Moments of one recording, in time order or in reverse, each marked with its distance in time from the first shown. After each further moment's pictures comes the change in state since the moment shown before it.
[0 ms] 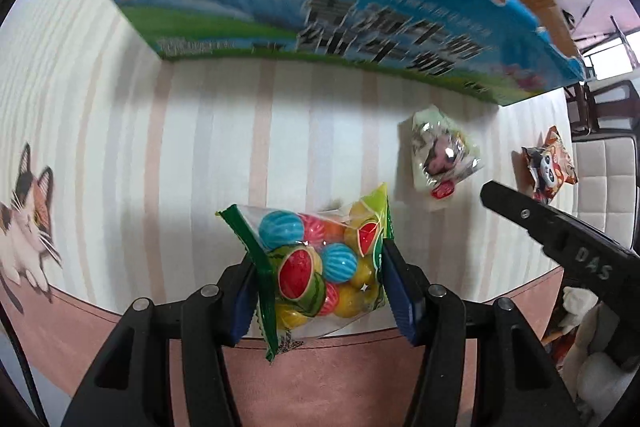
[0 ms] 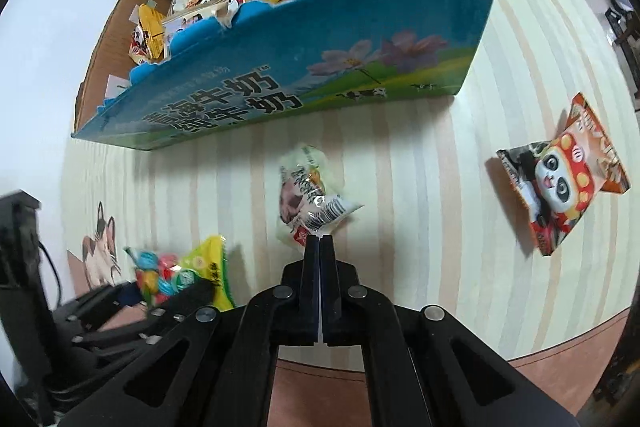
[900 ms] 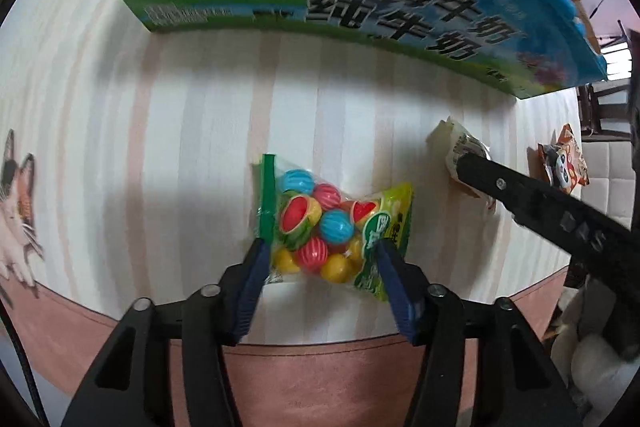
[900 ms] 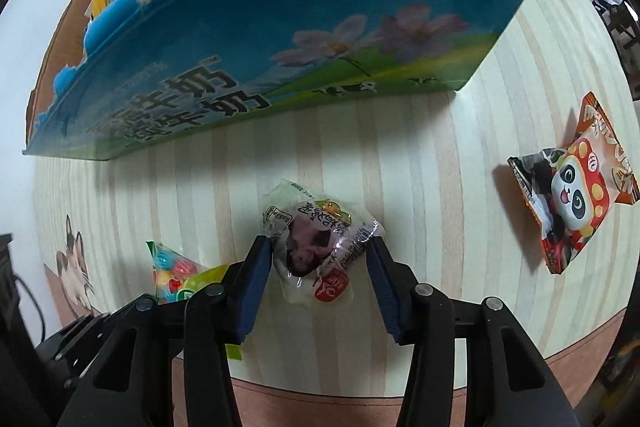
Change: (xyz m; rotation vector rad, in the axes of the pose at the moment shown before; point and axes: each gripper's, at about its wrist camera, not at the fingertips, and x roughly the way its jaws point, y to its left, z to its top) left arm 0.032 0.014 0.007 -0.051 0.074 -0.024; right arm 0.030 -0.003 0.019 0.031 0.024 -0.113
